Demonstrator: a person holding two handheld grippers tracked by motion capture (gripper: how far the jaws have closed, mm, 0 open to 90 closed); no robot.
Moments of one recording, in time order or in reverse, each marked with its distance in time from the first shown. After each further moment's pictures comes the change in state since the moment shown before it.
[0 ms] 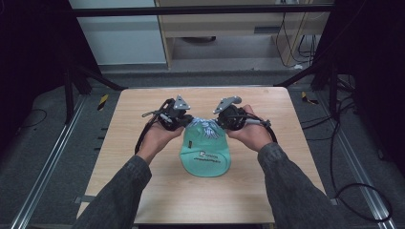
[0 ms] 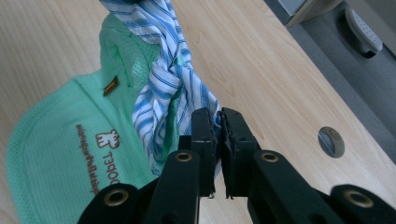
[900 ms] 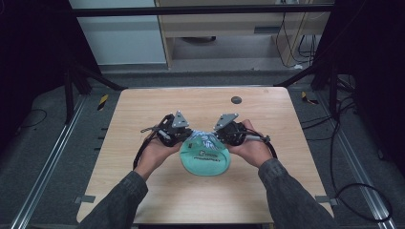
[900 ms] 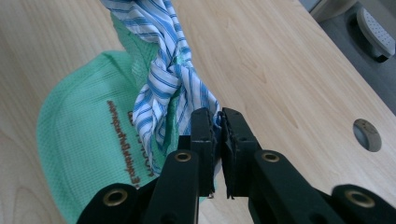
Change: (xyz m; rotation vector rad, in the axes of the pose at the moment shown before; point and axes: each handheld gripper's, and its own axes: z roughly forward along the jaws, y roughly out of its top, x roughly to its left) left arm -0.034 -0.041 -0.002 -0.004 -0.020 0.034; right arm 0.035 -0.032 0.007 -0.018 0.025 -0.018
